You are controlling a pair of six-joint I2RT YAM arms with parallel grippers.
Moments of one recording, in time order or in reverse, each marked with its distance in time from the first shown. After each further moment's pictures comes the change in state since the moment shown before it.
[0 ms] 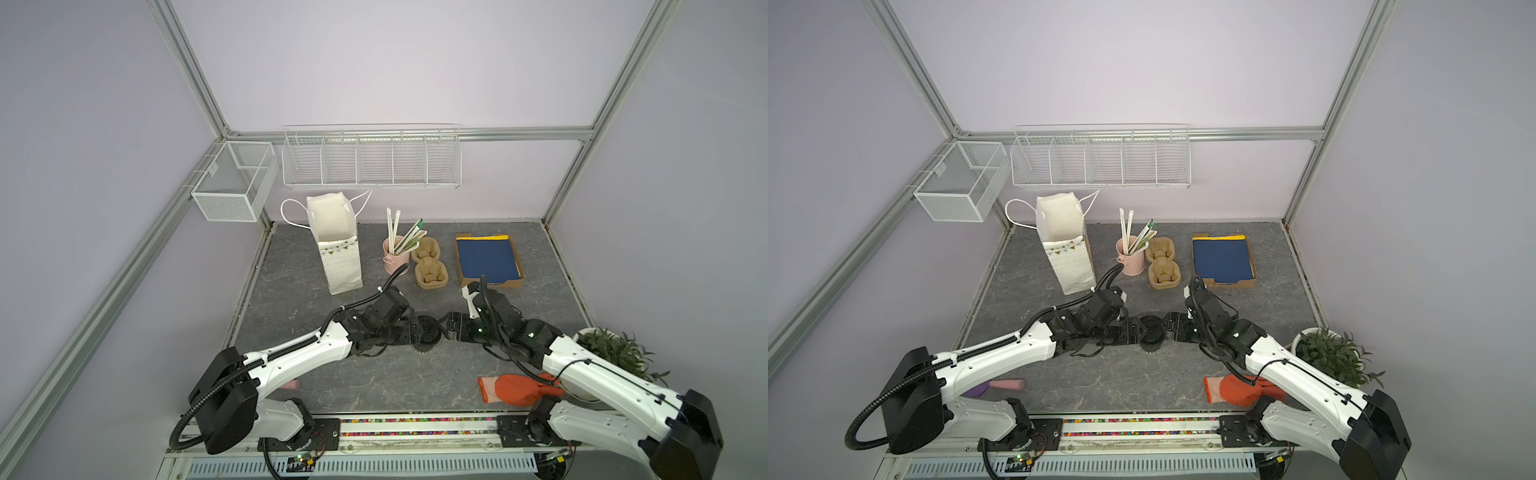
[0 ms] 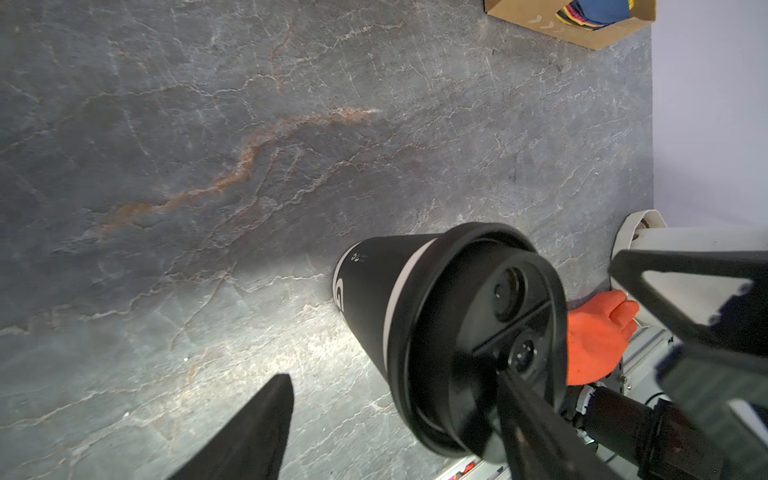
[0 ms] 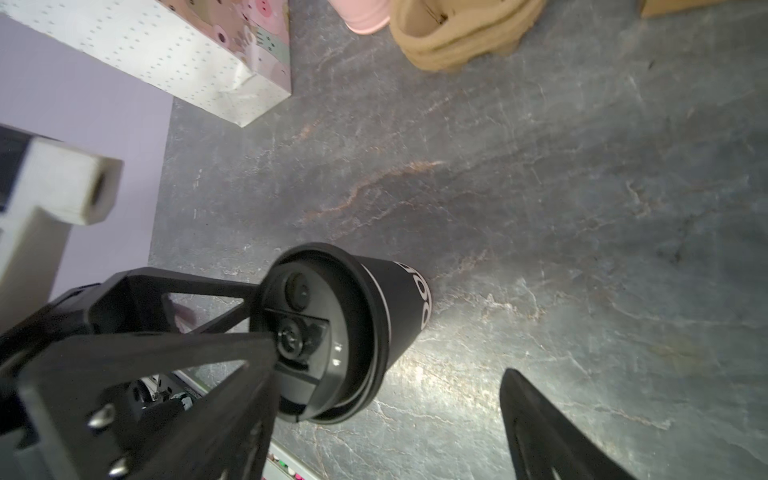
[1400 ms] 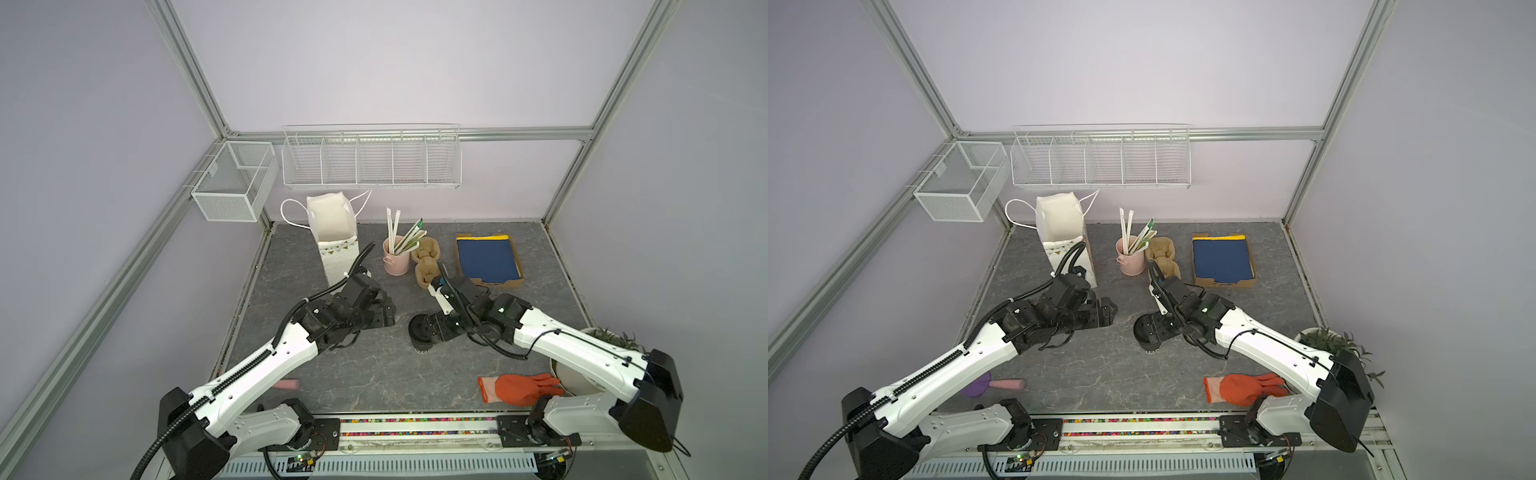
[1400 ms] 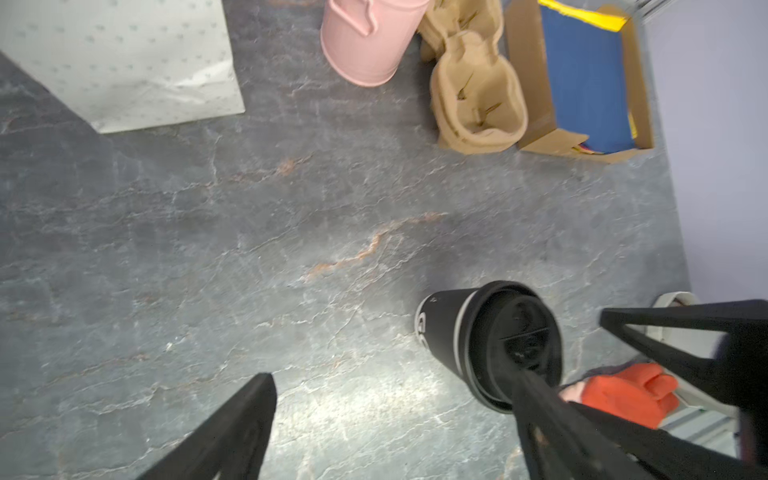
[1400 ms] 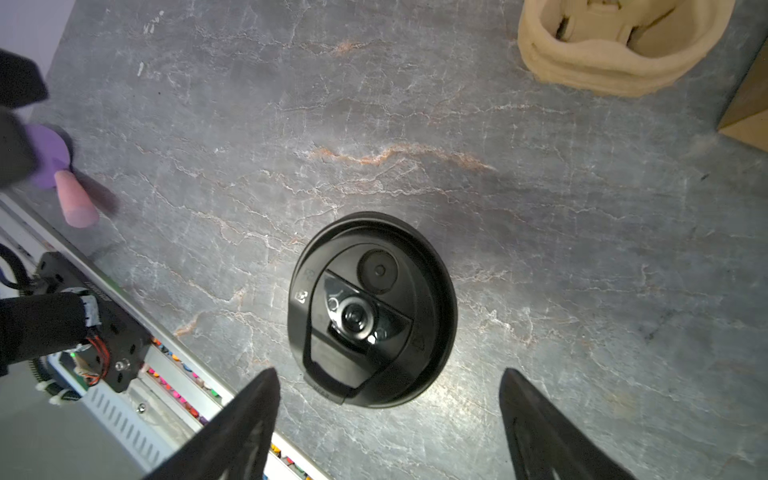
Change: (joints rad) left arm 0.133 -0.227 0.077 -0.267 -0.197 0.098; right arm 0.140 0.274 0.334 -0.264 0.065 -0.343
